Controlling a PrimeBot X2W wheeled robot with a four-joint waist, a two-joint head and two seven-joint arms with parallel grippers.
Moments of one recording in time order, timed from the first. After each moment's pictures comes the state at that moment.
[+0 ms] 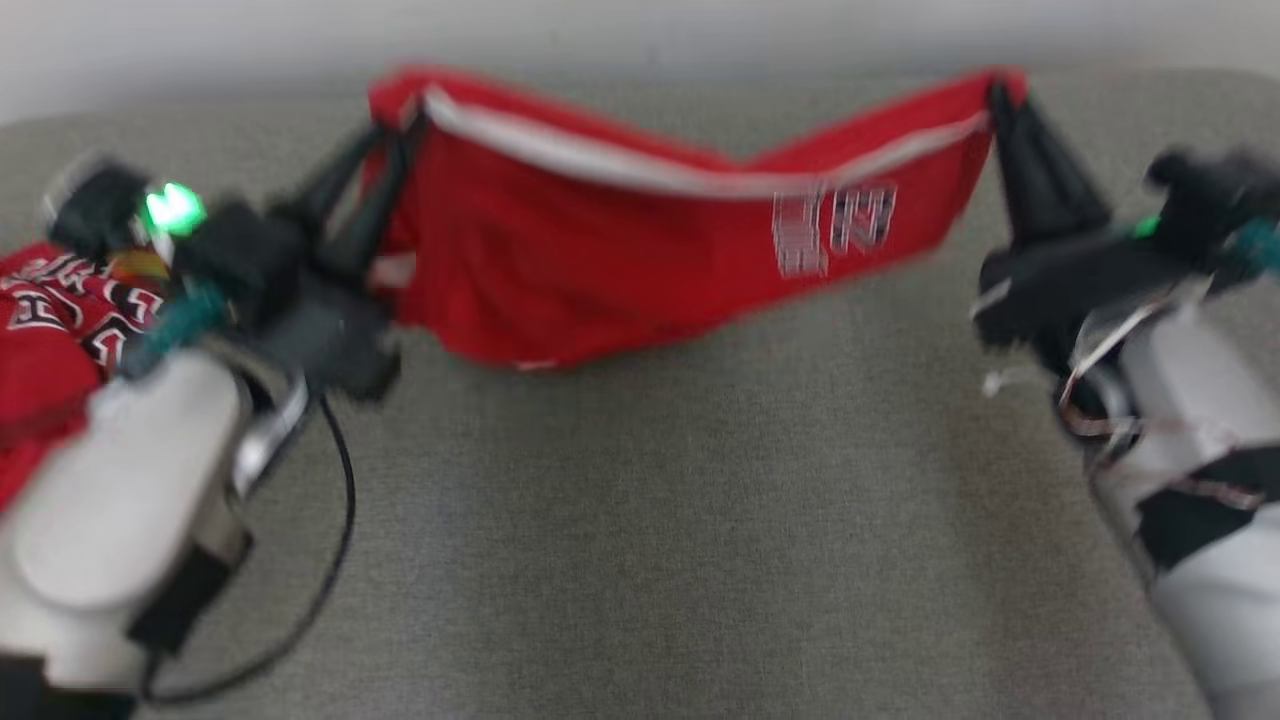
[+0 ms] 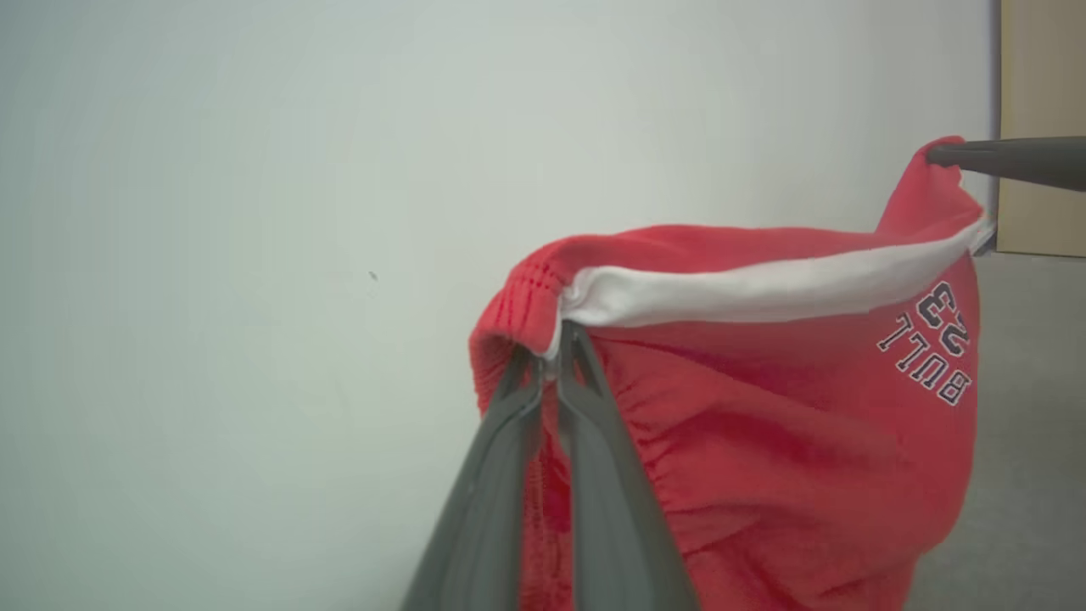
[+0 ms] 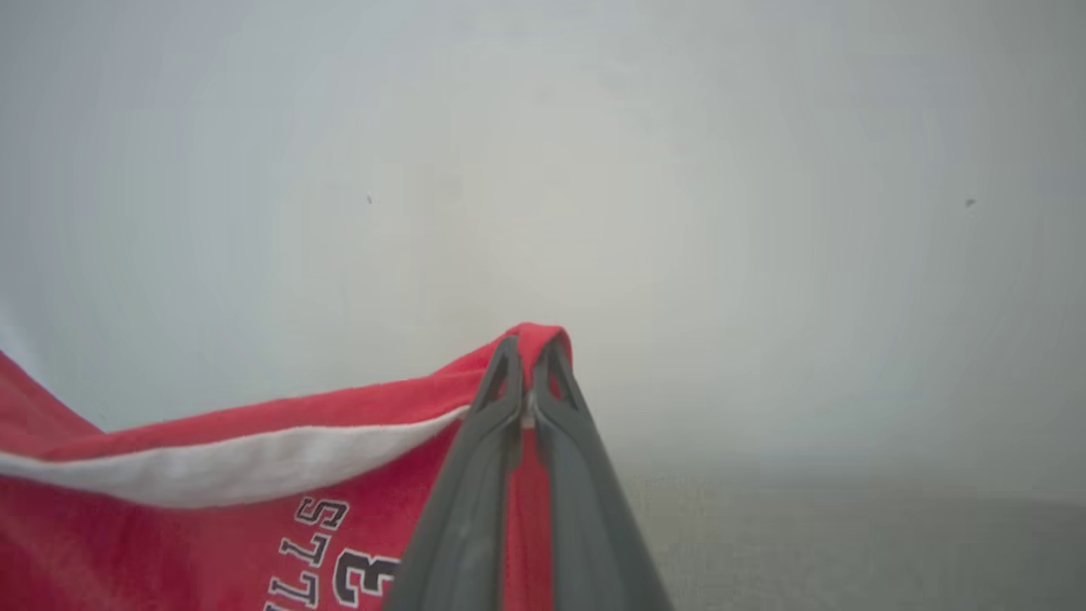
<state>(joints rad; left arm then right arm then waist) -0.81 0.45 -0.53 0.26 -0.34 -0.13 -0.21 -0.77 -0.30 0.33 0.49 0.52 0.13 -0.22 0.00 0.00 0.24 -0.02</state>
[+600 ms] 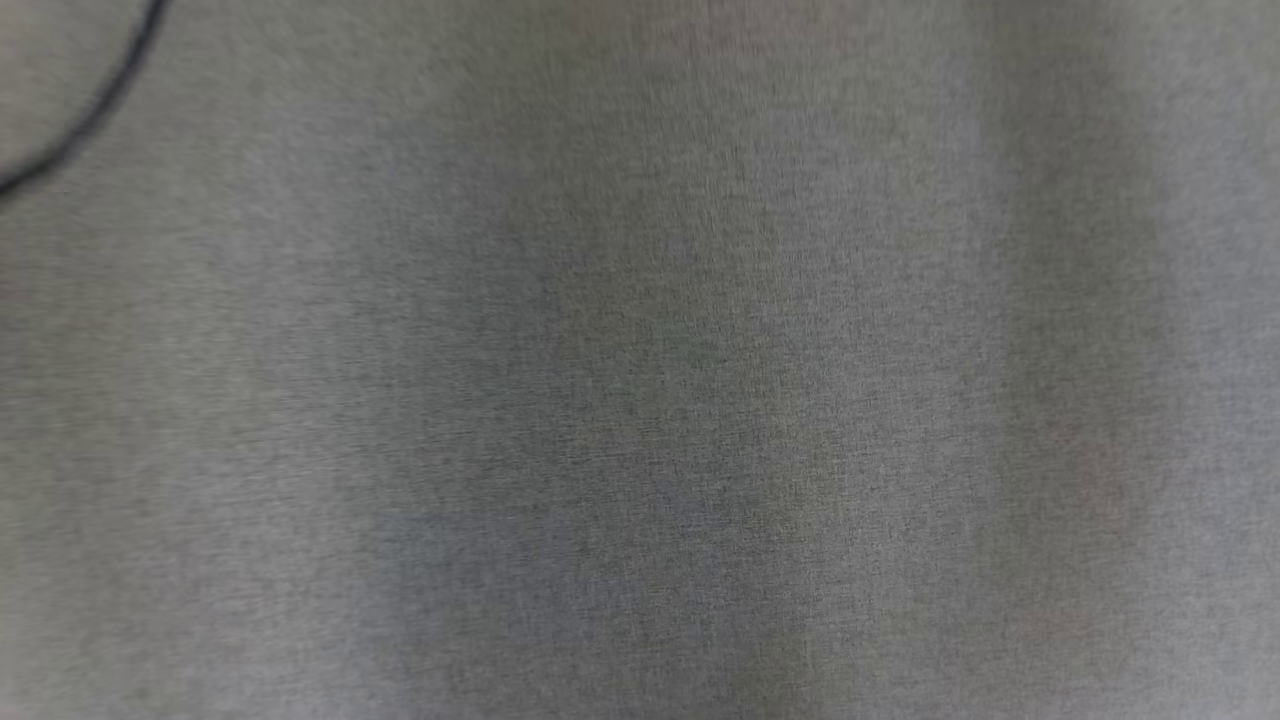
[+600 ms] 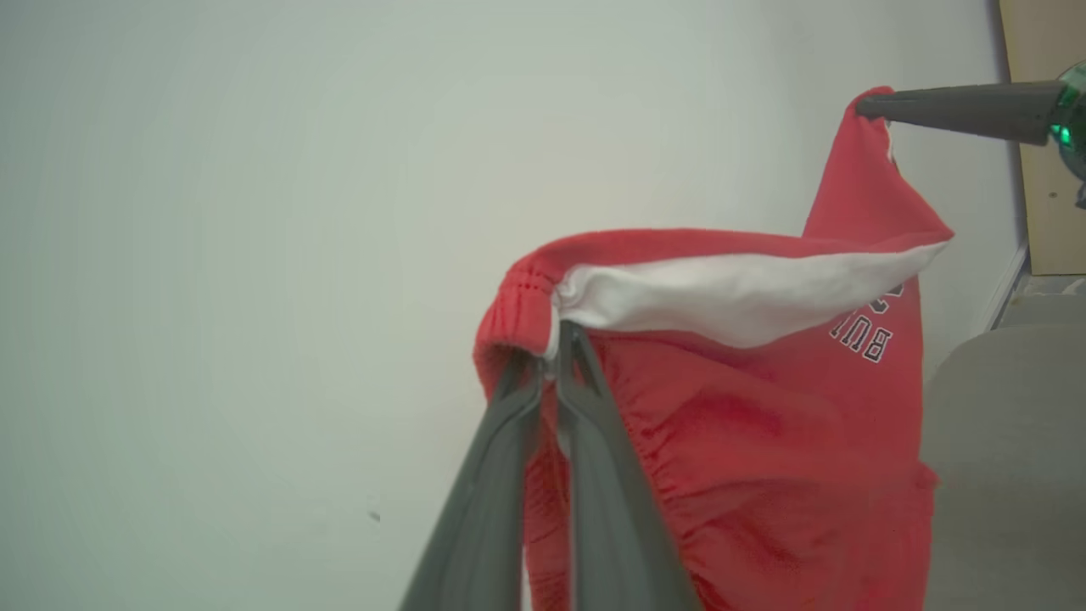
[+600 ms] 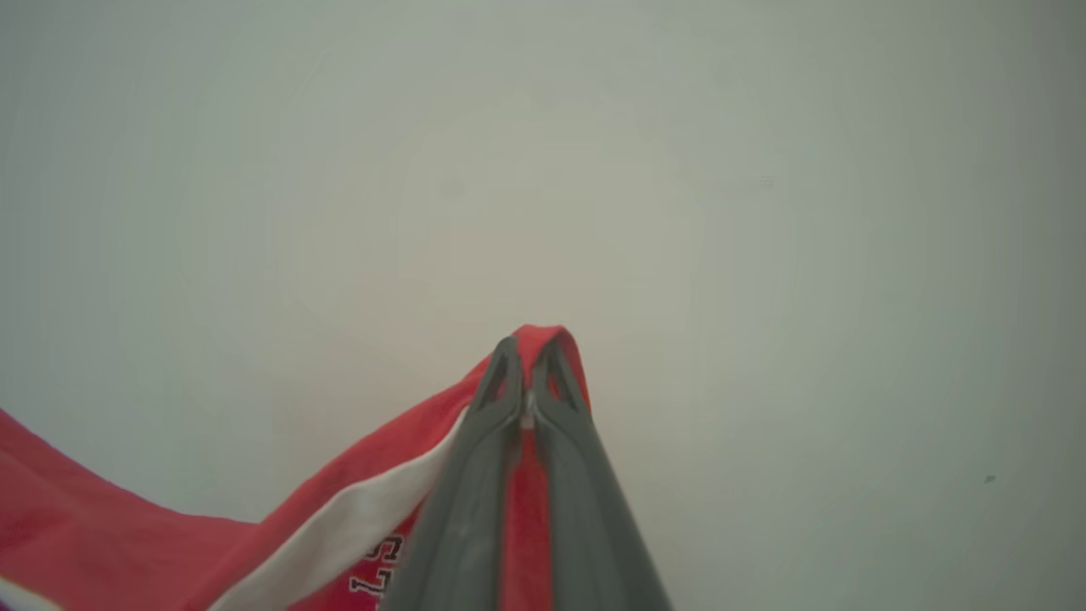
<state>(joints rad) -1.81 0.50 -0.91 0.50 -0.66 -0.13 -0.08 -1.61 -0.35 0.32 0.69 0.62 0.13 -0.06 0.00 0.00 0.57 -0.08</state>
